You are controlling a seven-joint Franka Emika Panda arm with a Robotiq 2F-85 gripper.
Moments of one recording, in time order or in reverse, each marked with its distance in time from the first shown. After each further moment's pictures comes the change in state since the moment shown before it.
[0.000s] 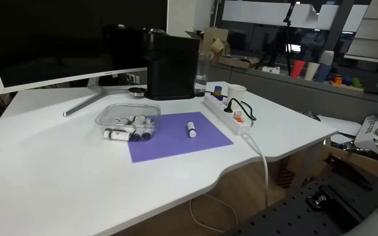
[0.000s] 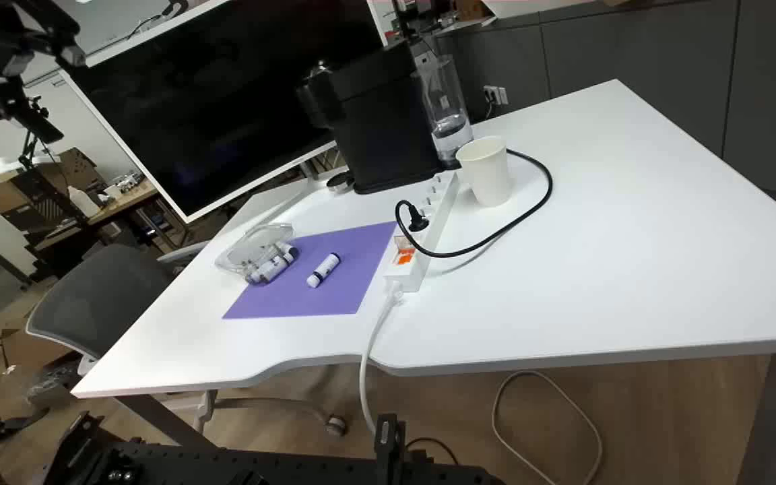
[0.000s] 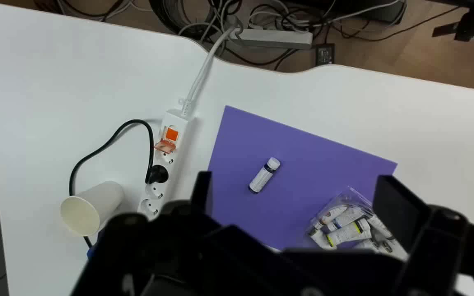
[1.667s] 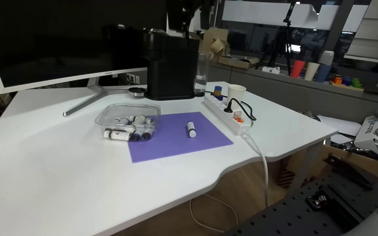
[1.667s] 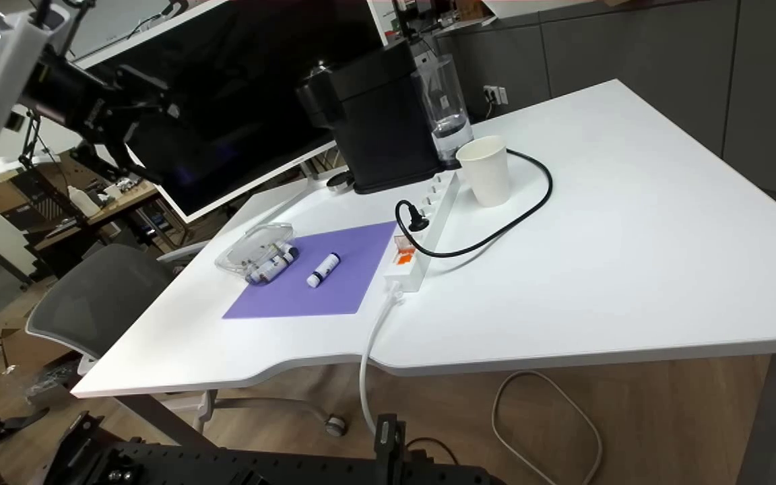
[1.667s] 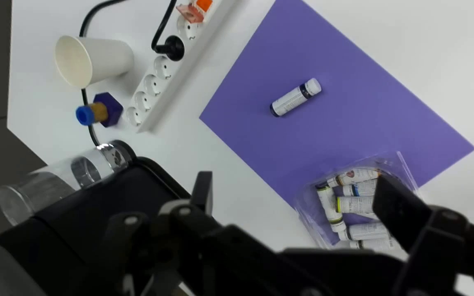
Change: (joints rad) arm -0.007 0.310 0.115 -0.076 -0.360 0.550 0.072
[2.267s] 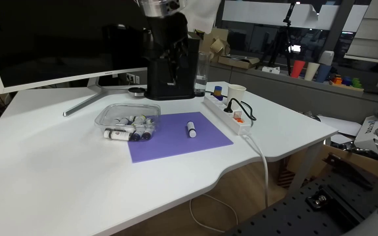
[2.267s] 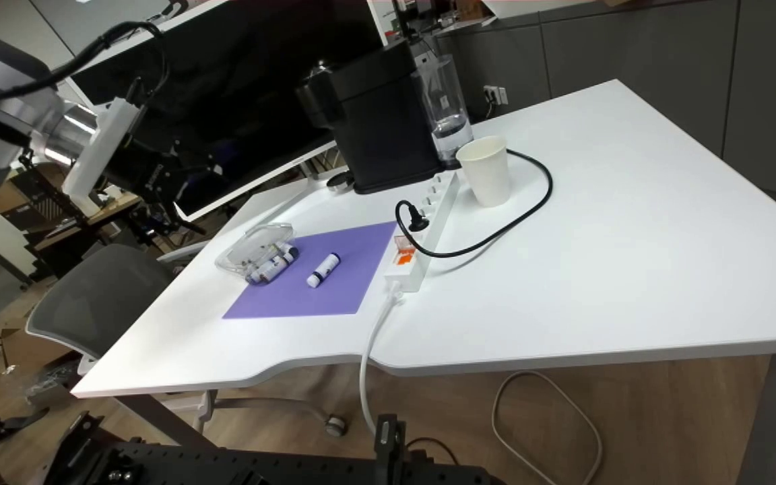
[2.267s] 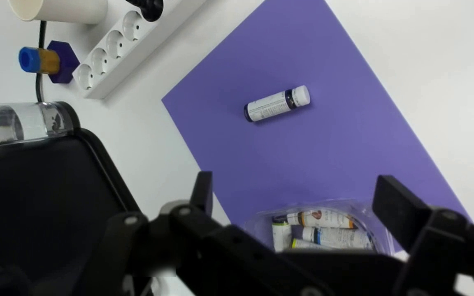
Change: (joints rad) arm 0.008 0.337 0.020 0.077 -0.335 0.082 0.095
